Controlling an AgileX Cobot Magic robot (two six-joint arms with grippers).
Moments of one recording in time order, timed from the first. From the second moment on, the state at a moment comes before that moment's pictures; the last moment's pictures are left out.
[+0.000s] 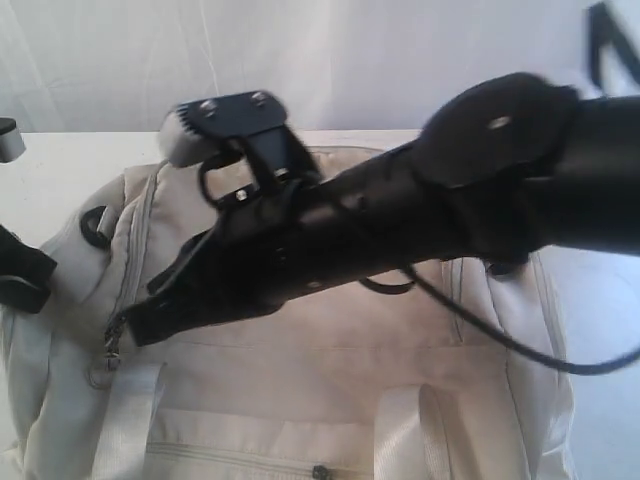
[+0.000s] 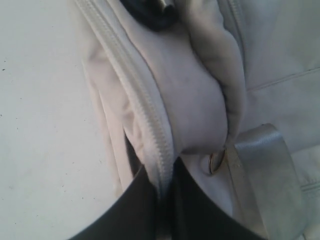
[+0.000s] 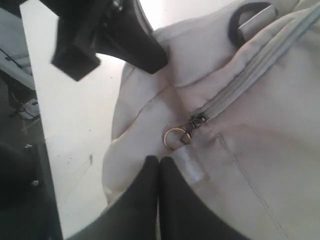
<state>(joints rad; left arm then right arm) -0.03 1.23 -0.90 -0.29 0.98 0.33 0.69 1.54 -1.04 1.12 0.47 -0.93</state>
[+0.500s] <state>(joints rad) -0.03 1.21 -0.94 -0.34 1.00 0.36 0.76 1.86 -1.22 1.12 0.45 -0.93</state>
